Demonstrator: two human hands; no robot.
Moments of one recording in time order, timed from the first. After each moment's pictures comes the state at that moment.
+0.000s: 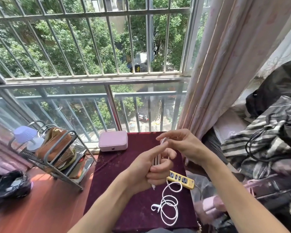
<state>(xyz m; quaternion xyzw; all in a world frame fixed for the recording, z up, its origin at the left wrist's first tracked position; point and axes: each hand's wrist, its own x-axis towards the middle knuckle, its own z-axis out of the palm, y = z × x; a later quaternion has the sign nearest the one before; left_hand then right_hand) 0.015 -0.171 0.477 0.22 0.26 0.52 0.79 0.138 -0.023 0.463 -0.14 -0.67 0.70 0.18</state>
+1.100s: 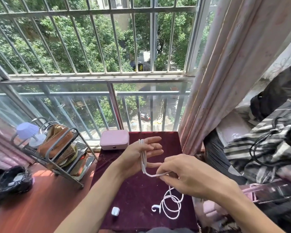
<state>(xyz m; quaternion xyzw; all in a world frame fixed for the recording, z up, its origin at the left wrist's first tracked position) -0.039 -0.154 0.445 0.20 0.46 0.56 0.66 0.161 -0.085 0.497 -0.13 -0.96 0.25 0.02</state>
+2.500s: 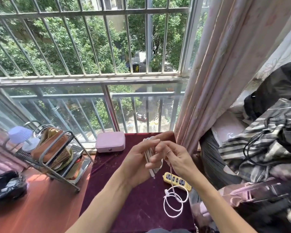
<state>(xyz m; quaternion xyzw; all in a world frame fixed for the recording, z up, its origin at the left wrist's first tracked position) 0.002 -0.147 0.472 0.16 0.19 0.63 0.74 0.129 -0.049 0.412 -0.23 -0.67 0.65 0.28</state>
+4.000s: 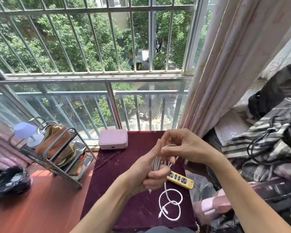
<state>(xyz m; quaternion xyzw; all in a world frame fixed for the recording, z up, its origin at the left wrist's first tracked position) 0.010 -0.170 0.458 0.28 0.27 0.49 0.78 0.141 -0.023 0.486 -0.14 -0.77 0.62 0.09</state>
